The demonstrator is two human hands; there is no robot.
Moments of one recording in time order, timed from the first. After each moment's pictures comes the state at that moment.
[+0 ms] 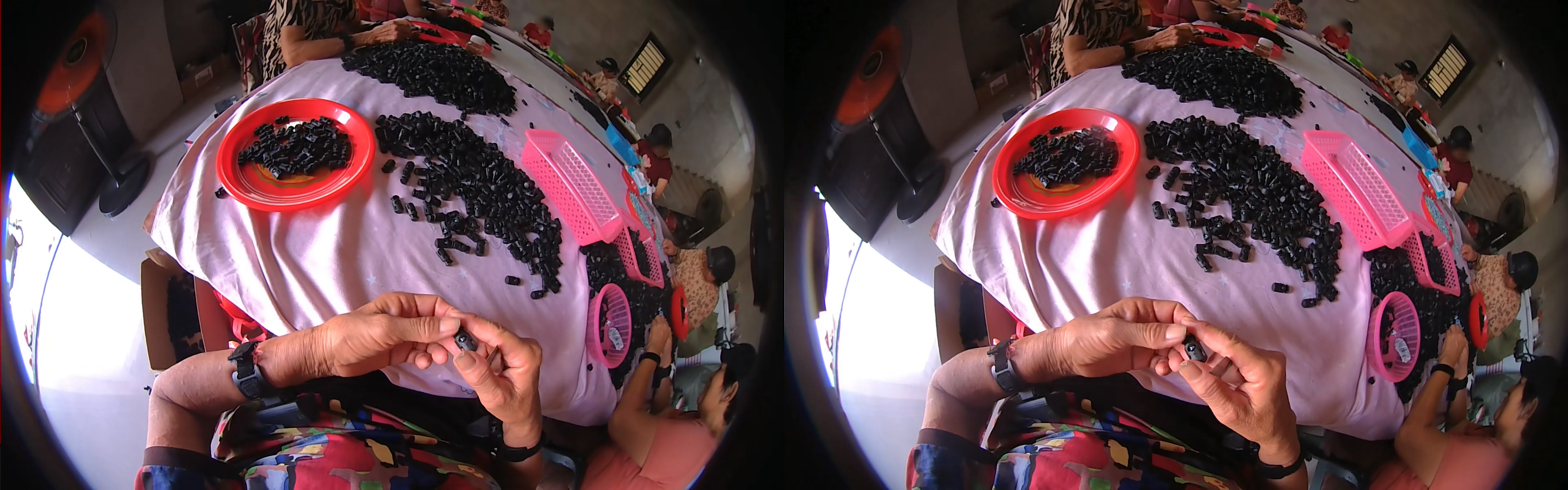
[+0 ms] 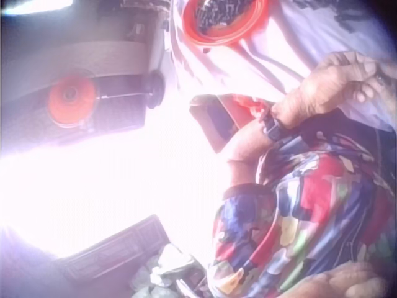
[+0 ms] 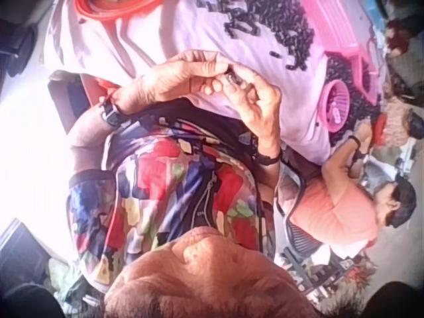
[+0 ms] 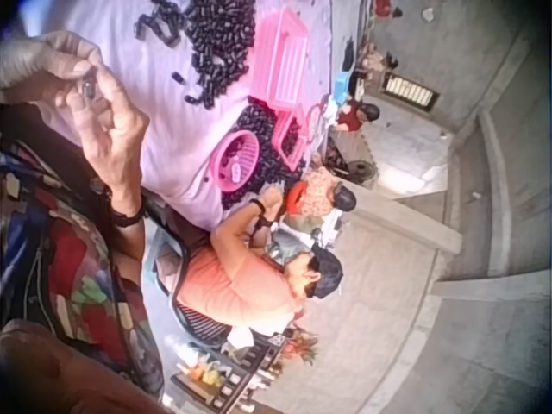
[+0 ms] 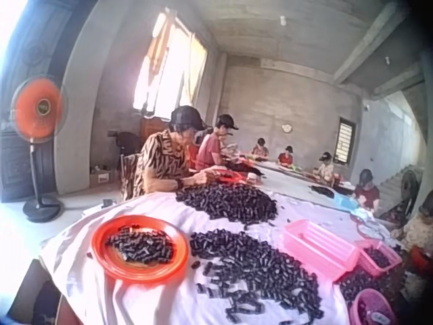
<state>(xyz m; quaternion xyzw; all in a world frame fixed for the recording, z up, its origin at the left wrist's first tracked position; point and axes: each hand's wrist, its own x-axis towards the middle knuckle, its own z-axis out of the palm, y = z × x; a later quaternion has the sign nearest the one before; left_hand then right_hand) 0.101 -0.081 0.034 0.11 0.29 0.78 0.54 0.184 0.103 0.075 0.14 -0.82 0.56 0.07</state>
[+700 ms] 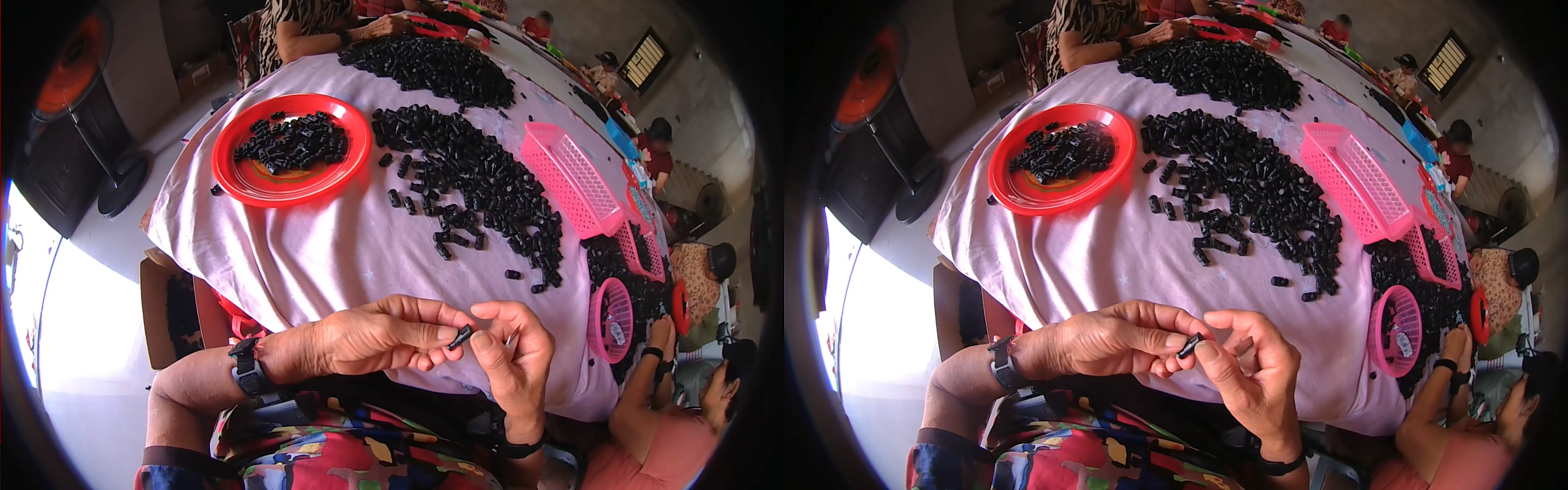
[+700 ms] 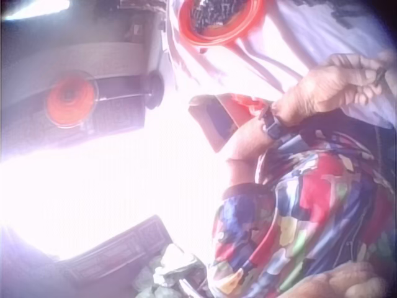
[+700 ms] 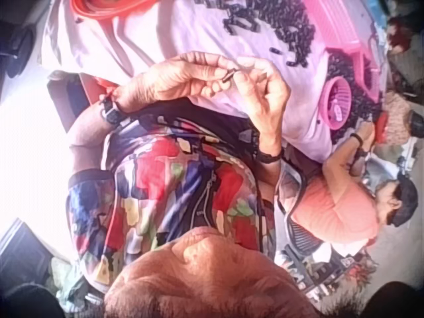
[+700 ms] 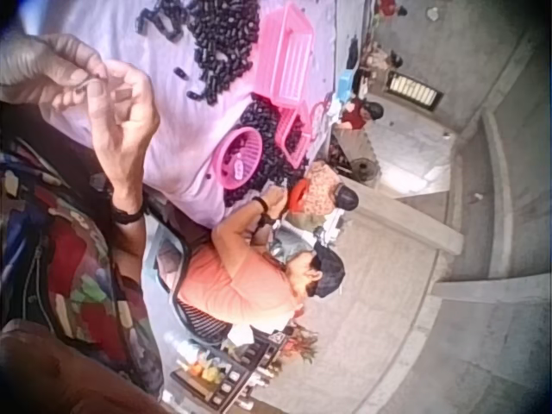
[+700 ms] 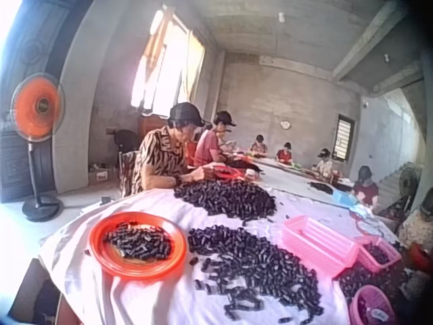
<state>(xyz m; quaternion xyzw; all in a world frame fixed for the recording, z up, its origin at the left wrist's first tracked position) 0.103 -0.078 0.029 0.10 0.25 0.77 0.58 0.184 0.108 0.068 0.05 -0.79 0.60 0.12</state>
